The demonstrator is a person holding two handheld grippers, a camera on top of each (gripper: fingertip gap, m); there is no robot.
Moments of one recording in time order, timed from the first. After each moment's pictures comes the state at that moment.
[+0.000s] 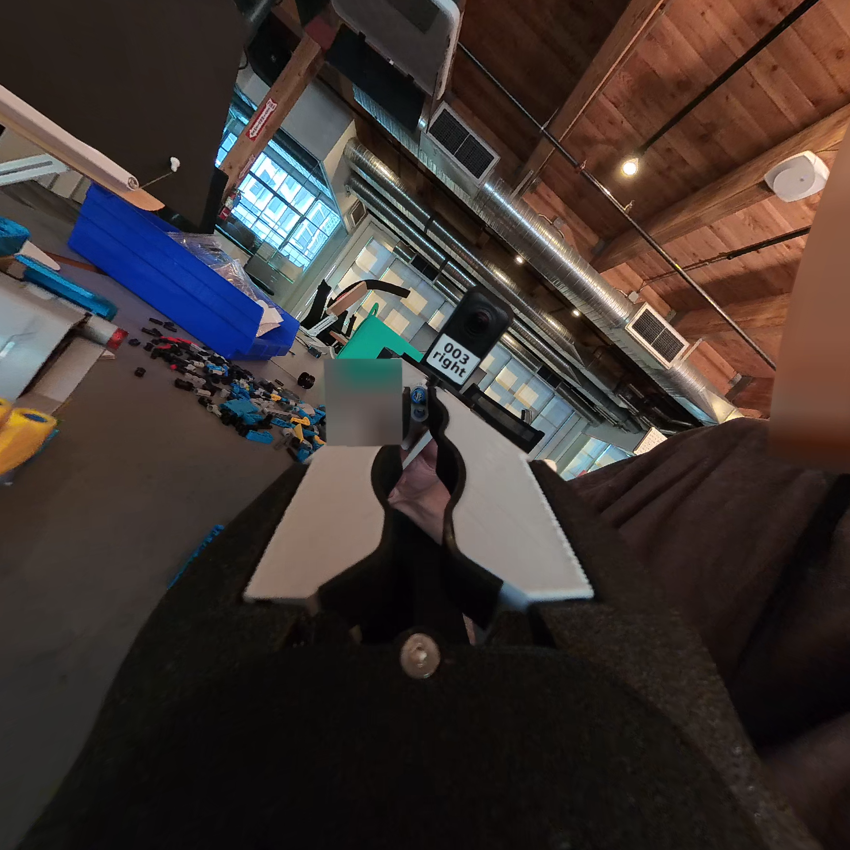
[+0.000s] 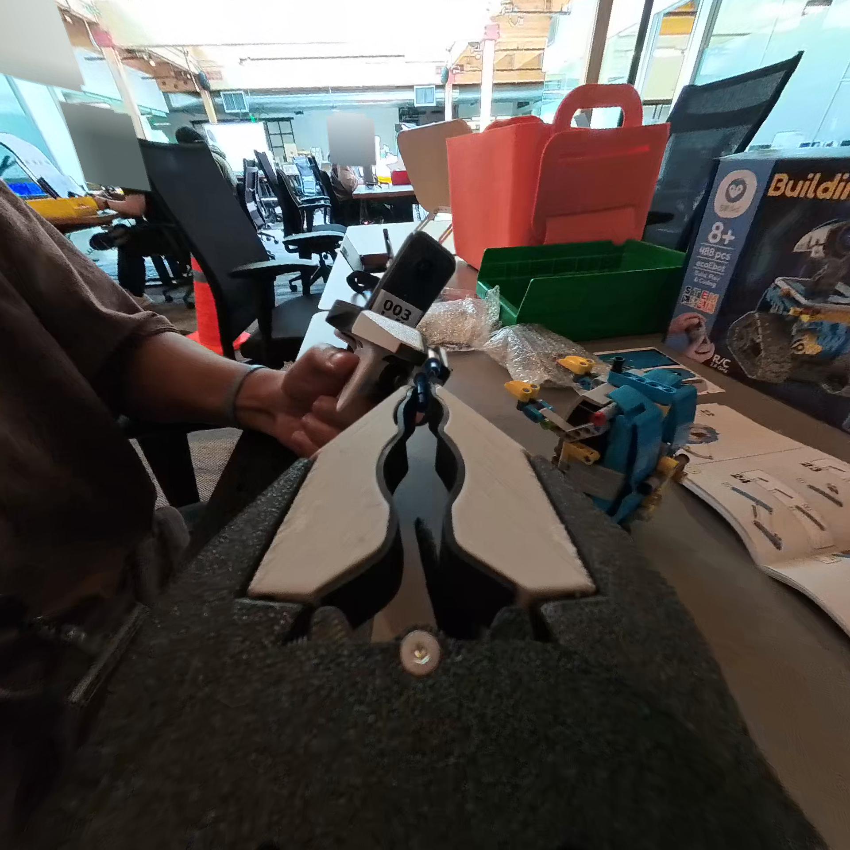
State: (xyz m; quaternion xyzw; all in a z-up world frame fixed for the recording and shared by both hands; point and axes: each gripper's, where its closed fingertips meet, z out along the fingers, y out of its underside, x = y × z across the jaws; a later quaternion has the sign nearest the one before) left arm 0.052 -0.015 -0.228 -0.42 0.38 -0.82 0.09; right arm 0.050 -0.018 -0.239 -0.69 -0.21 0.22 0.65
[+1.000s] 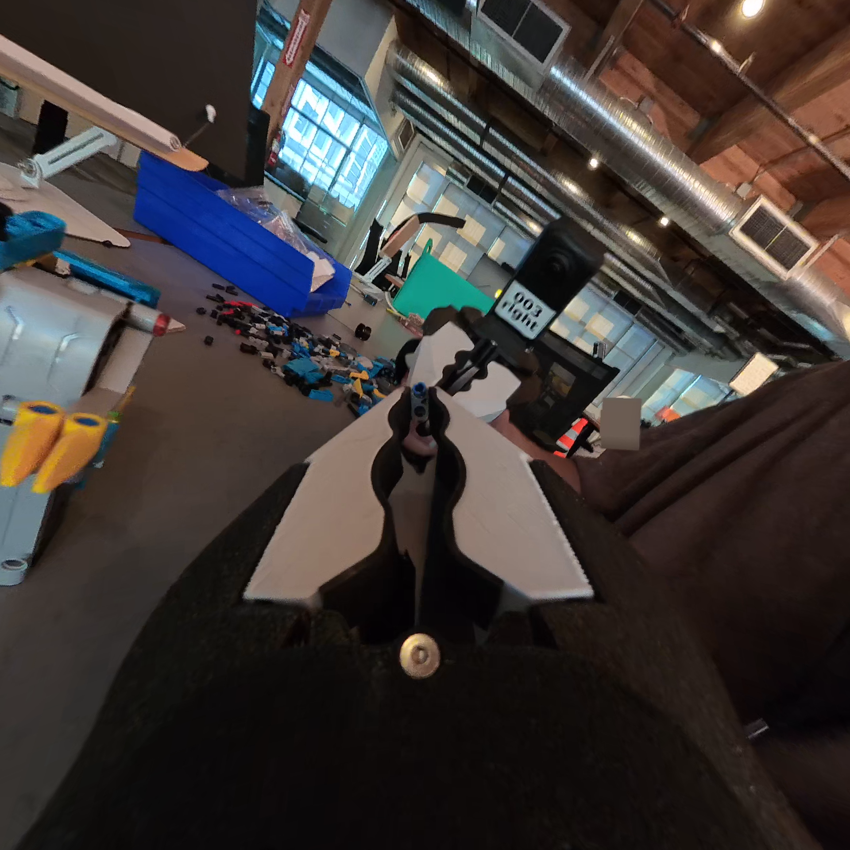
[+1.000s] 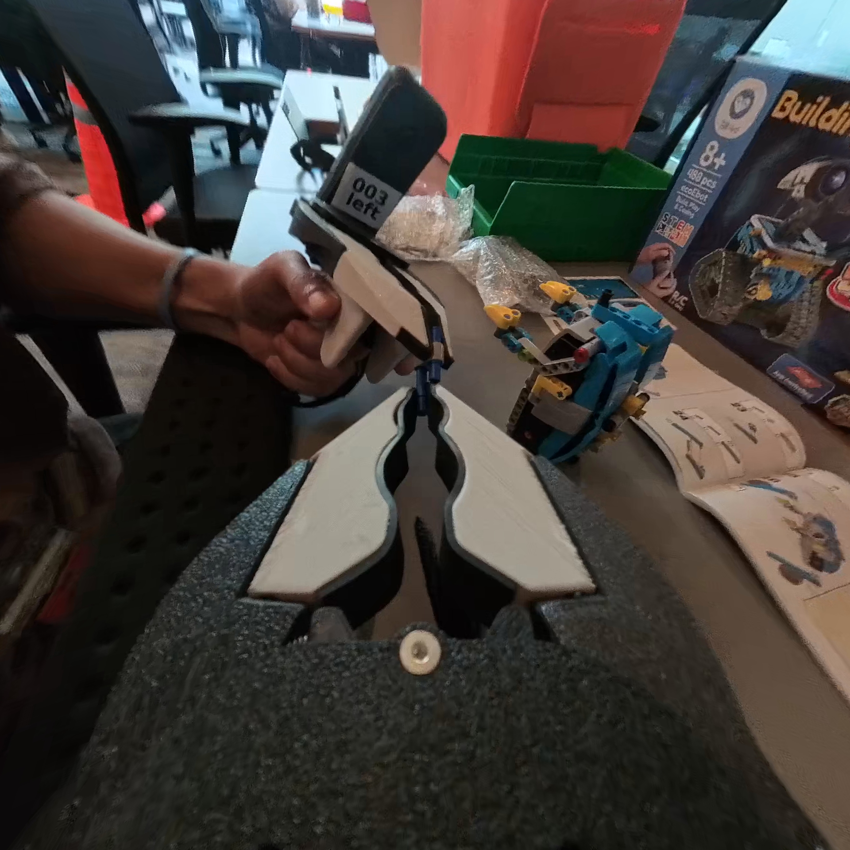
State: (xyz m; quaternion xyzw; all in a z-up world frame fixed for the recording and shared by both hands) left arm 0.065 -0.019 -0.255 -0.45 0.47 -0.75 0.13; right arm 0.059 -0.019 -0.273 -0.76 -0.24 0.12 0.59
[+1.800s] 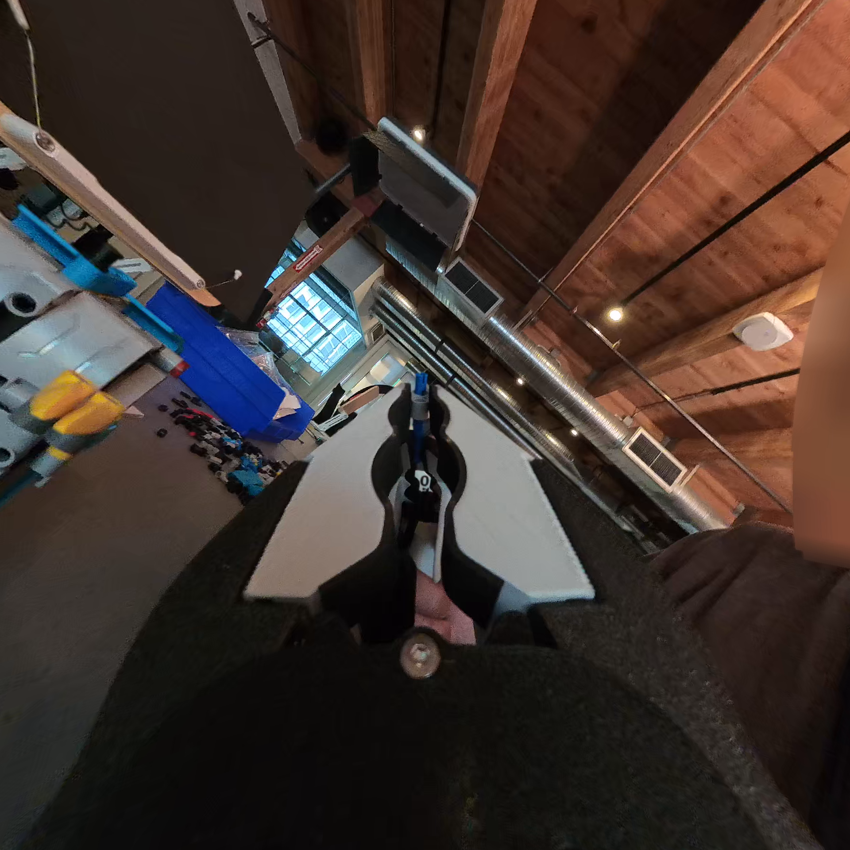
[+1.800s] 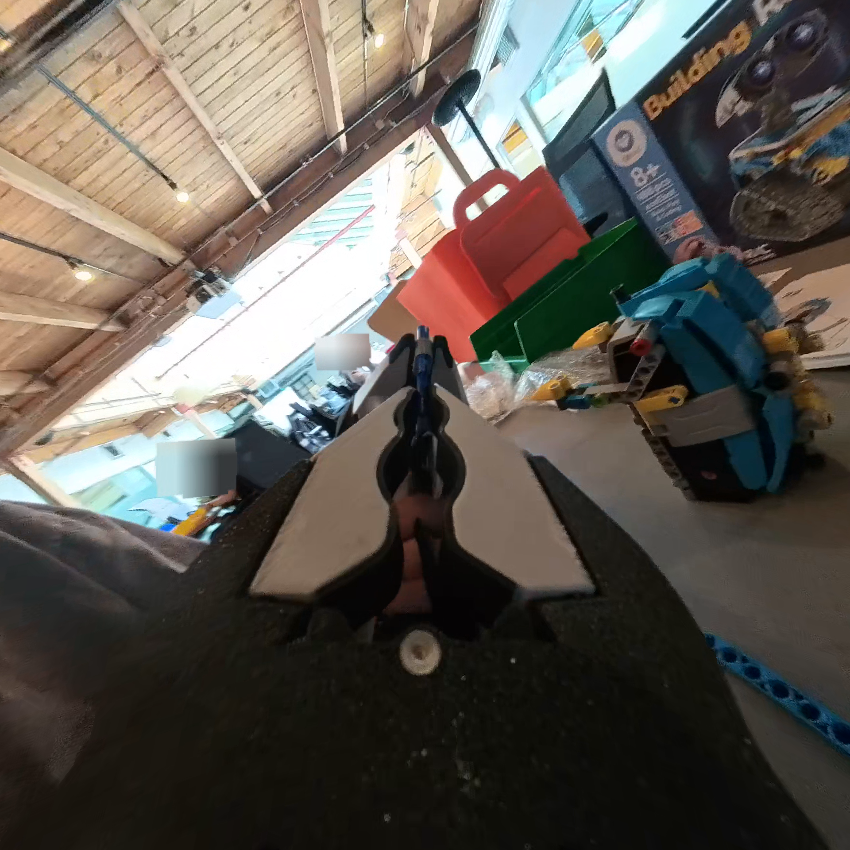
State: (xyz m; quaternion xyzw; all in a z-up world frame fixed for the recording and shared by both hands) left arm 0.058 0.011 -0.216 -0.43 0.24 -0.86 0.13; right arm 0.044 0.010 -0.236 -0.61 0.09 0.39 0.68
